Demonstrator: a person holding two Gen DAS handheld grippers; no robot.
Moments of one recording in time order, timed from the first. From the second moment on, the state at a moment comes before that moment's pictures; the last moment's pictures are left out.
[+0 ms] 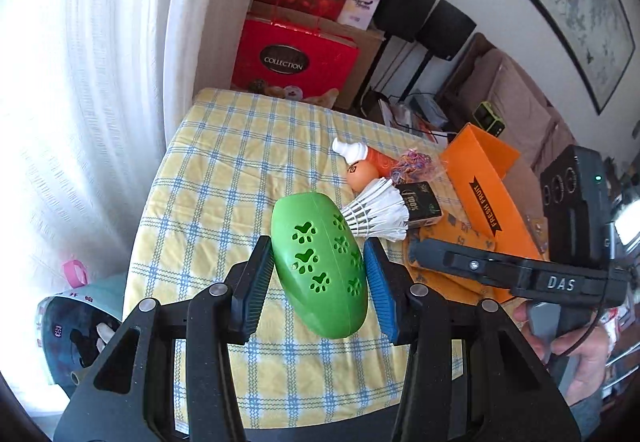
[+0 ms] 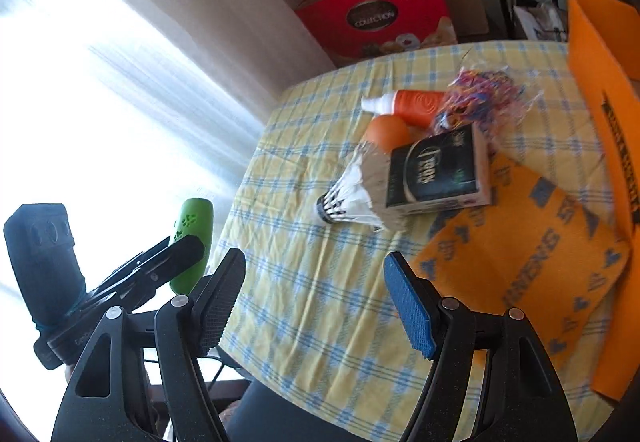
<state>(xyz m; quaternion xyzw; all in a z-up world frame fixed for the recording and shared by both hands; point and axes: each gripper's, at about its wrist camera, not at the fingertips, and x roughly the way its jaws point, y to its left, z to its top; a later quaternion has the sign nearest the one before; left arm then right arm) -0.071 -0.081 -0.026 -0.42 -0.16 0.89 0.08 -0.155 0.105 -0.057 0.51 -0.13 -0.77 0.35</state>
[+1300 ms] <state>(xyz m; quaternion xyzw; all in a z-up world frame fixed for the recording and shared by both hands) -0.066 -0.102 -0.036 -0.42 -0.19 0.89 0.09 -0.170 0.043 -0.074 0.49 -0.09 -0.82 0.28</state>
